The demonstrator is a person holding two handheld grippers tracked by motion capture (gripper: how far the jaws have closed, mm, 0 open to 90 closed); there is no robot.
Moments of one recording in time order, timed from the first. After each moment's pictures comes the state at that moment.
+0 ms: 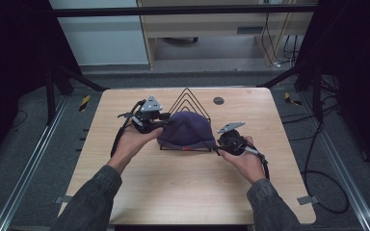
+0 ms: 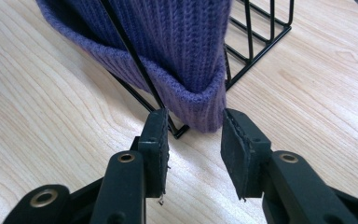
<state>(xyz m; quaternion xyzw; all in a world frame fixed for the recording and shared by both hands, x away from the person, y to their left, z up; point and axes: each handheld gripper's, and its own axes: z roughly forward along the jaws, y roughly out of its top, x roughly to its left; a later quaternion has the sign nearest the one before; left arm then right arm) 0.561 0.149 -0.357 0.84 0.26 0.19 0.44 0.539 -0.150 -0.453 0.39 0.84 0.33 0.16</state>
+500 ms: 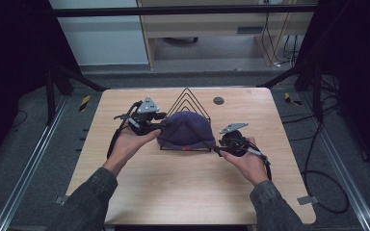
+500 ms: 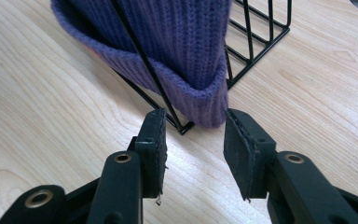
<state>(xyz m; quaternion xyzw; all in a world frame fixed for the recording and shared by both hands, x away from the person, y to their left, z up) 0.553 0.157 -0.355 0.84 0.27 0.20 0.43 0.531 -0.154 -0.447 0.39 0.84 0.34 0.16</state>
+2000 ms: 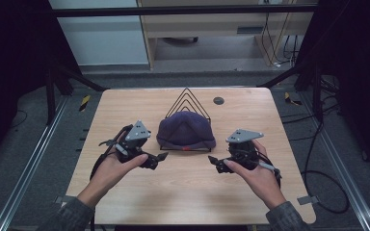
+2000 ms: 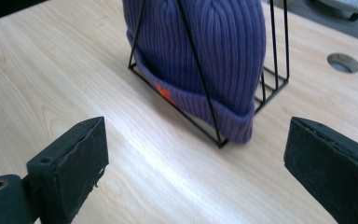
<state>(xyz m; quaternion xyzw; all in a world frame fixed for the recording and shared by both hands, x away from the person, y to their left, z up) 0.469 0.178 -0.358 0.86 0.26 0.18 0.40 0.462 -0.155 -0.392 0.36 0.81 0.41 0.19</state>
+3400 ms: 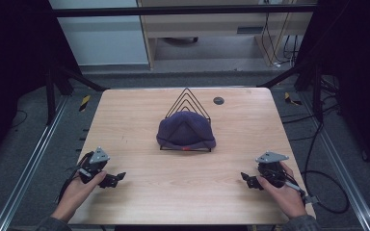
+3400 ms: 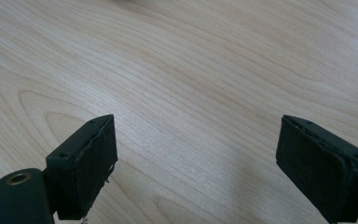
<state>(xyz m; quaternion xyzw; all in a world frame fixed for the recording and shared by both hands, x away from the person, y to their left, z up) 0.468 0.311 -0.472 0.85 0.38 0.18 0.32 0.451 -0.251 -0.489 0.44 0.81 0.33 0.20</state>
